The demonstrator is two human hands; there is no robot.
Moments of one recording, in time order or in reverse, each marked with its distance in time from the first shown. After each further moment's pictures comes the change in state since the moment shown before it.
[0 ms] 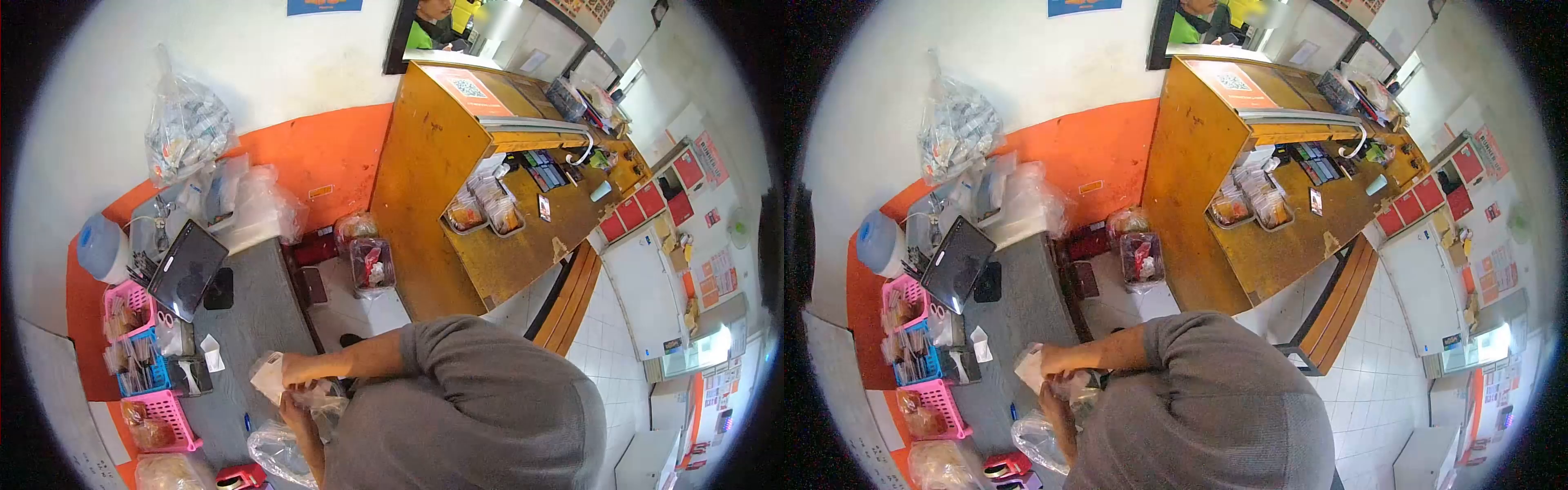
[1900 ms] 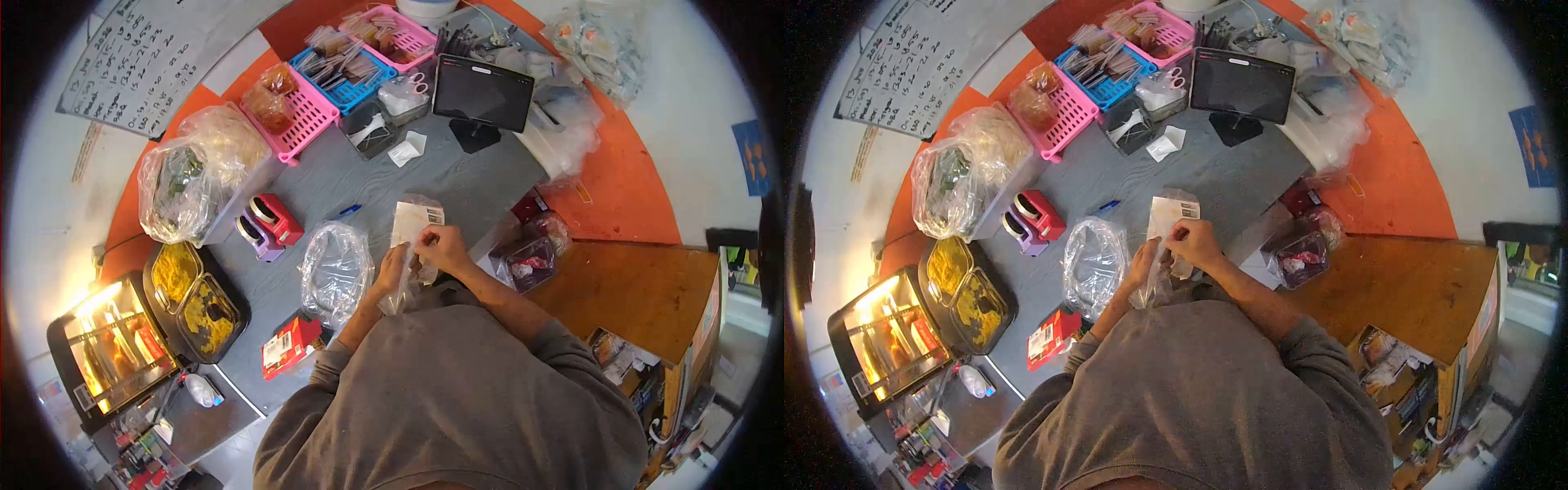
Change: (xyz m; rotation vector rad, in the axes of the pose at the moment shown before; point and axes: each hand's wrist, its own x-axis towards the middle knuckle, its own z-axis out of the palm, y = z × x) left_hand 0.005 -0.030 -0.020 -0.272 0.228 0.088; right_hand 0.052 0.000 0.009 -0.418 -0.107 -0.769
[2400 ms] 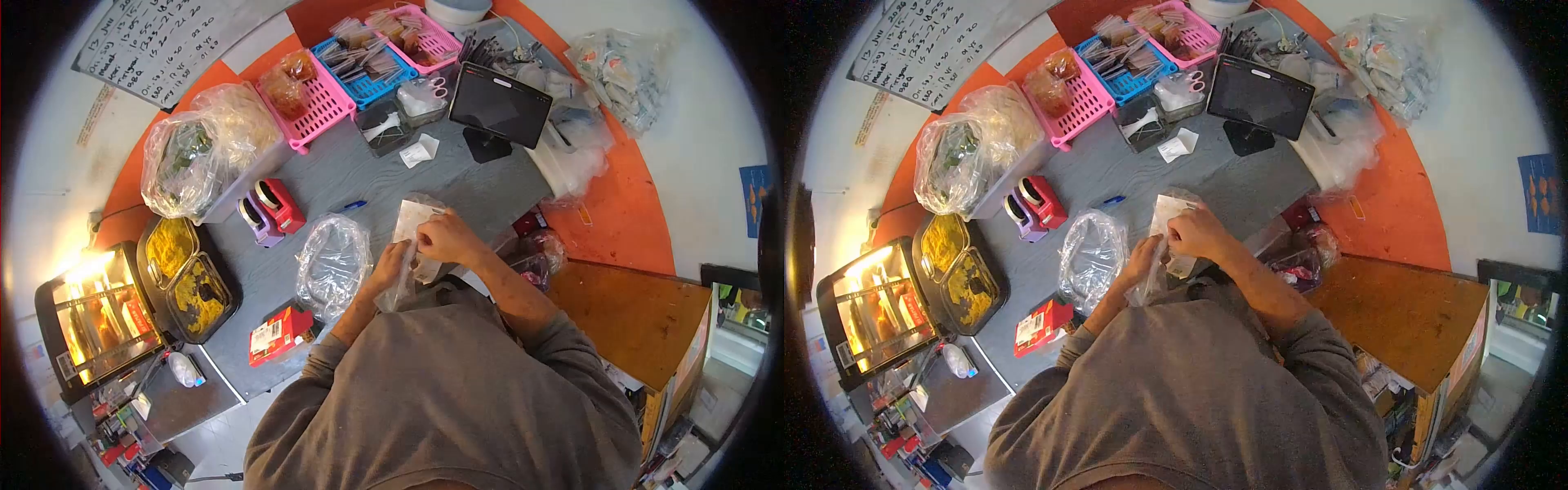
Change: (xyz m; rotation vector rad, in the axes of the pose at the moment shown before) left_hand -0.004 0.021 0.005 0.553 0.104 0.207; right_hand 0.042 -0.023 -0.026 -0.639 -0.340 -0.469
